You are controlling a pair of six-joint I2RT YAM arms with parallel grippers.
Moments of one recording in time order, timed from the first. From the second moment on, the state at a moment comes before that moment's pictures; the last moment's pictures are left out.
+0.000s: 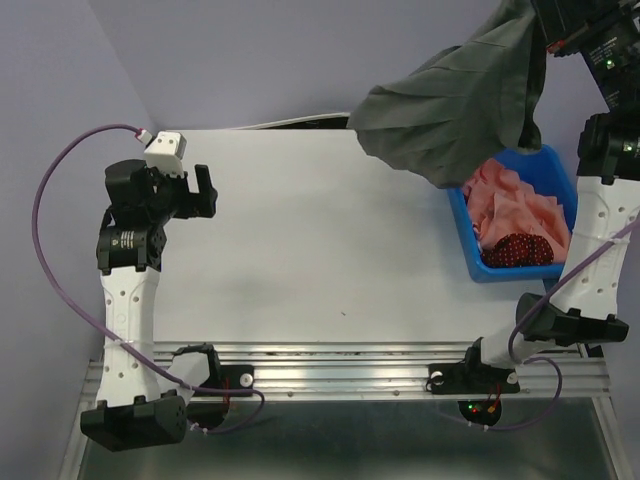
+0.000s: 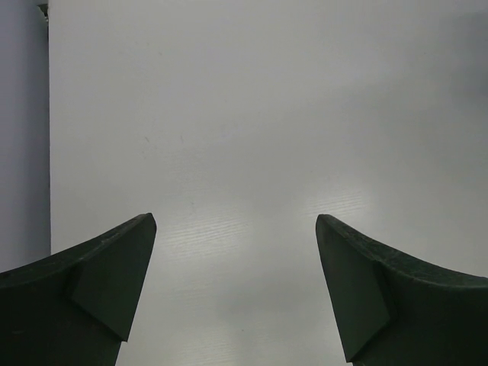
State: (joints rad) left arm 0.10 1.00 1.24 -0.68 0.26 0.07; right arm -0.21 1.56 2.29 -0.15 -0.55 0.64
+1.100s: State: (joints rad) left arm 0.09 0.96 1.05 -0.76 0.61 0.41; right arm 0.60 1.62 1.41 -0.33 -0.44 0.19
